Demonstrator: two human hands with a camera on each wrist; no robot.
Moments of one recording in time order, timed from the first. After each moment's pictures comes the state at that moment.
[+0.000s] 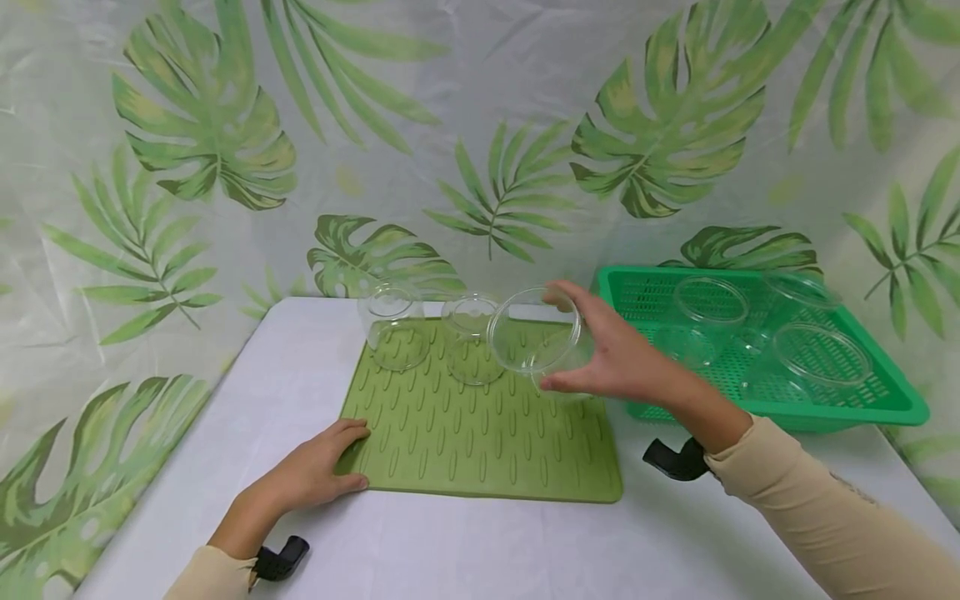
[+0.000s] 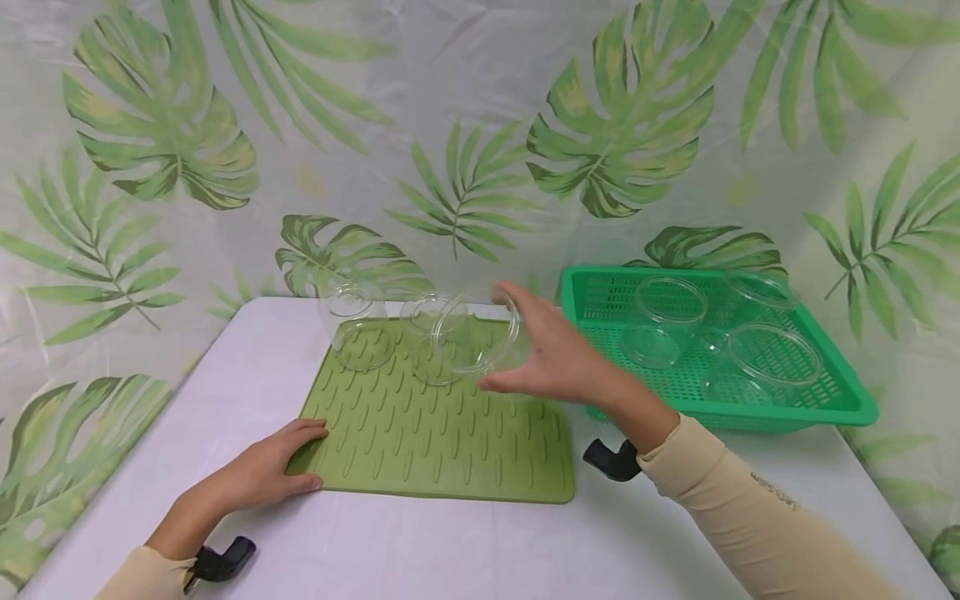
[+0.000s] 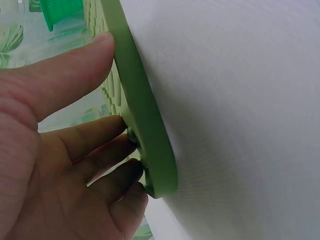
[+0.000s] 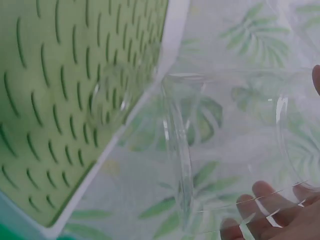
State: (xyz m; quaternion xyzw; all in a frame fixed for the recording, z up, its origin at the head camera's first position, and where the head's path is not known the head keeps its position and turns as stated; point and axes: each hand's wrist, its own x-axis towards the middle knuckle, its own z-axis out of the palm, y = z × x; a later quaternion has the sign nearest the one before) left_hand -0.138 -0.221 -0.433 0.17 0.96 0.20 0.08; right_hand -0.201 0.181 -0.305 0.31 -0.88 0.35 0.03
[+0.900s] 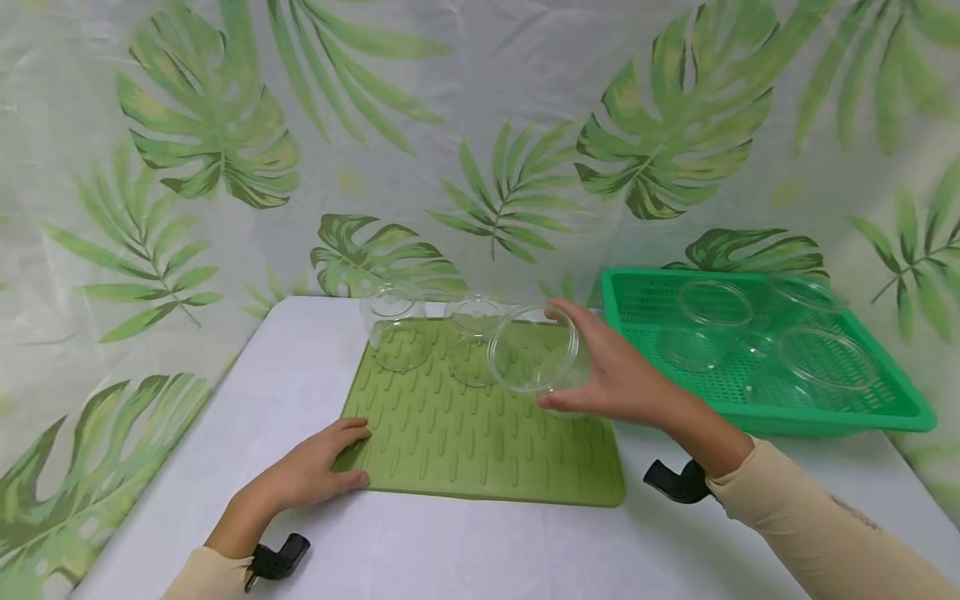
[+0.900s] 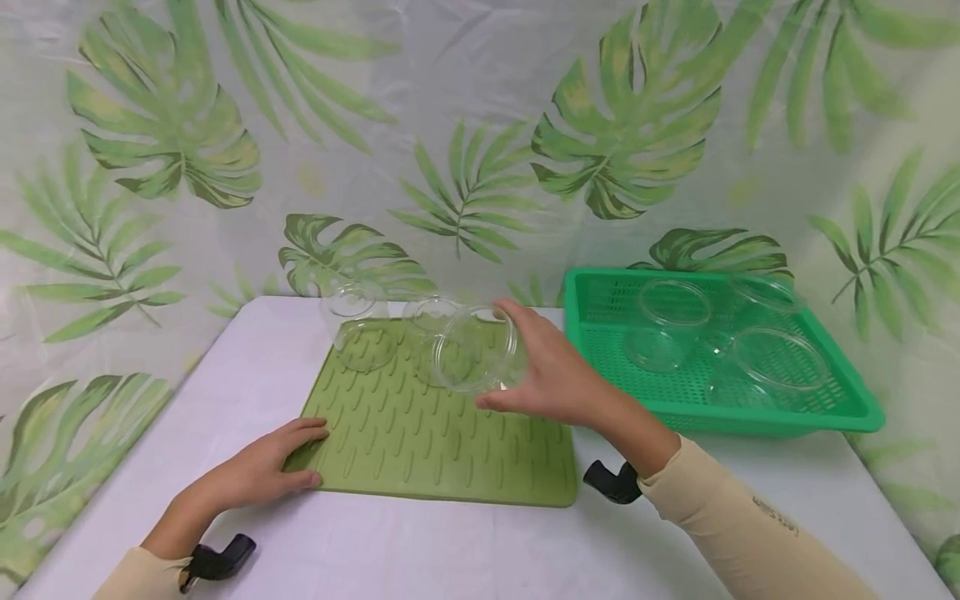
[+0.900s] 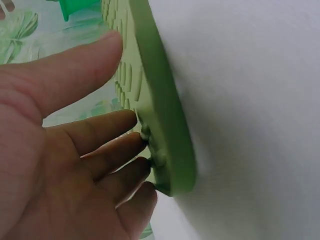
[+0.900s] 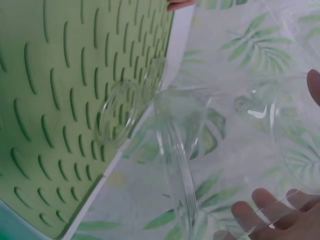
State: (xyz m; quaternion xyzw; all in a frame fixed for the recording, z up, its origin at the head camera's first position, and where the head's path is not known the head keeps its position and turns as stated) left_hand -0.139 -0.228 -0.427 0.17 0.95 0.23 0.09; right_hand -0.189 0.173 -0.317 0.30 -0.90 0.32 0.04
